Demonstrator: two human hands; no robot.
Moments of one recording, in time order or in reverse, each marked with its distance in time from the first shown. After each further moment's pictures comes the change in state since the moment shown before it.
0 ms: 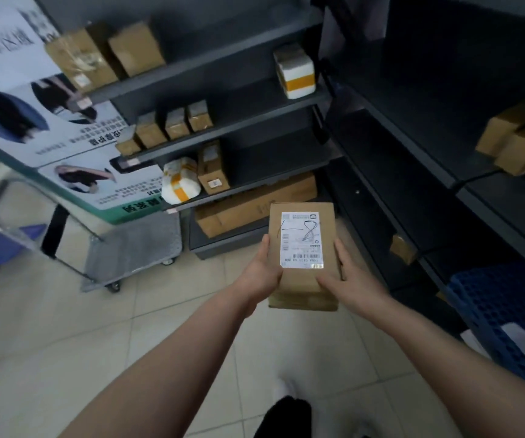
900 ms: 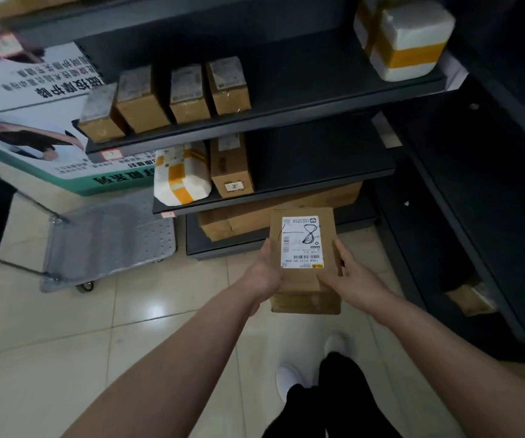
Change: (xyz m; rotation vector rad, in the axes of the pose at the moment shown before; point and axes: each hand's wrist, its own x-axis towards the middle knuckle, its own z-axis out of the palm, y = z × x) left_hand 0.345 -0.030 -0.215 -0.115 -0.082 -0.119; right_hand 0.364 -0.132 0.109 -0.033 -0.152 0.202
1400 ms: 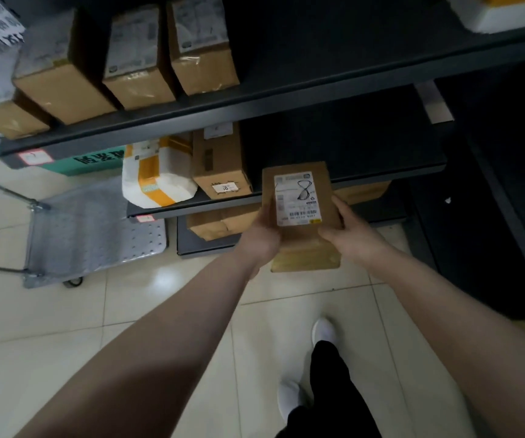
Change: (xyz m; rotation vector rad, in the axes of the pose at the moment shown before) left_hand 0.225 0.021 -0.028 0.084 0.096 0.003; right_hand 0.232 -0.026 -0.027 0.072 -0.047 -0.013
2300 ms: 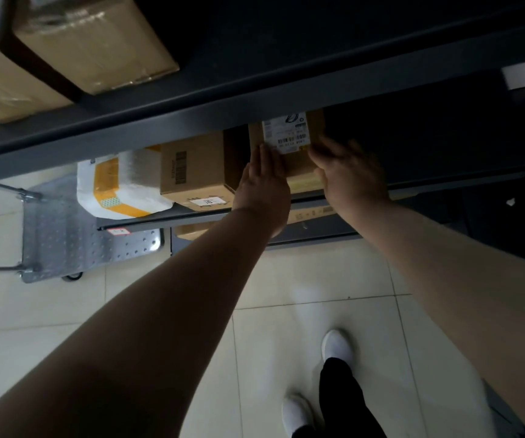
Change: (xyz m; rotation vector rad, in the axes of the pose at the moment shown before) left_hand 0.195 0.017 0.000 1.168 0.154 0.187; right_hand 0.213 -0.022 -0.012 -0.857 0.233 -0.409
